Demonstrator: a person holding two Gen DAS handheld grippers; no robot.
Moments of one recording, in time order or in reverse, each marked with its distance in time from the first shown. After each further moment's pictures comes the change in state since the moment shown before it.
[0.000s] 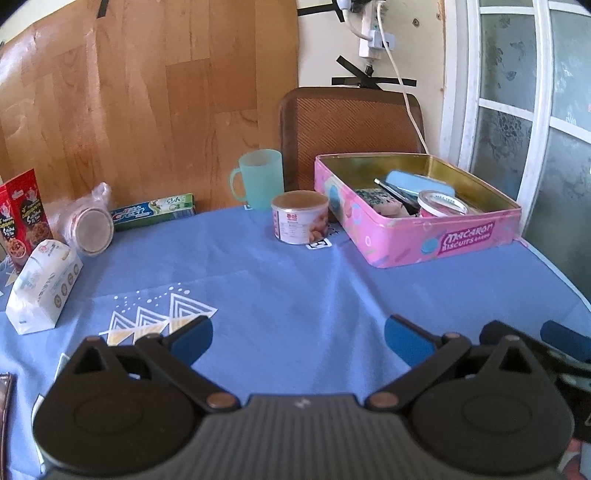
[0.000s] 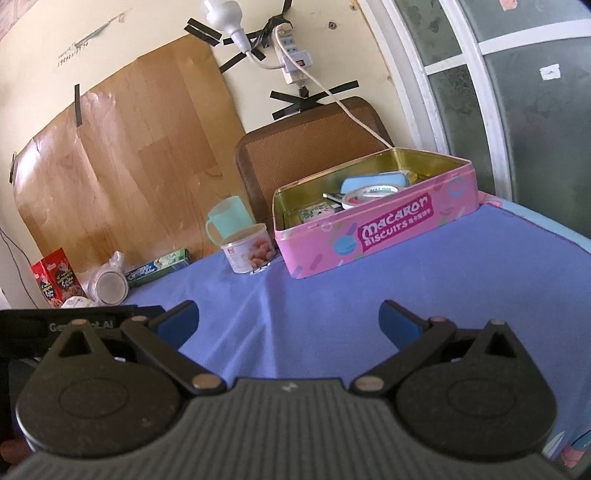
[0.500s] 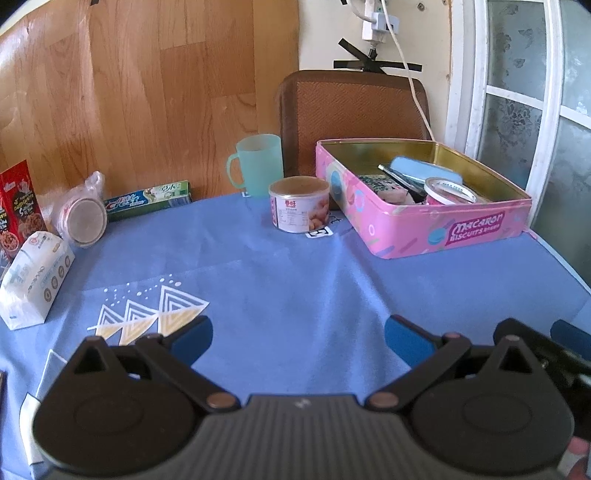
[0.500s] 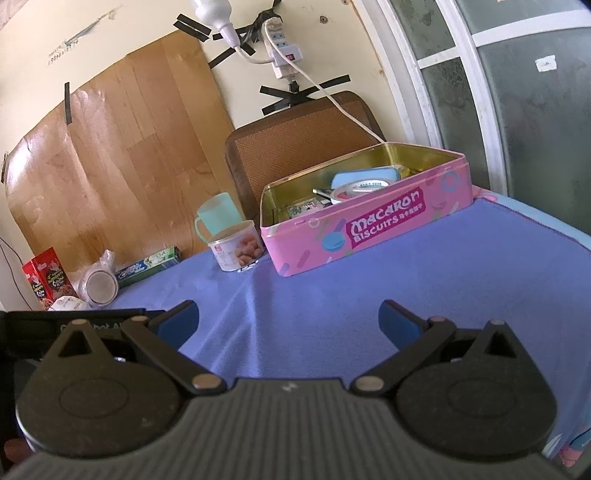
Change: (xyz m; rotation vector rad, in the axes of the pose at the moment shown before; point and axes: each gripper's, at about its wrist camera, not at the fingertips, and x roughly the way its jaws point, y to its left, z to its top) left arm 0.022 -0.003 0.001 -0.006 0.041 0.012; right arm 0.009 -0.011 -0.001 0.016 0.011 -0.016
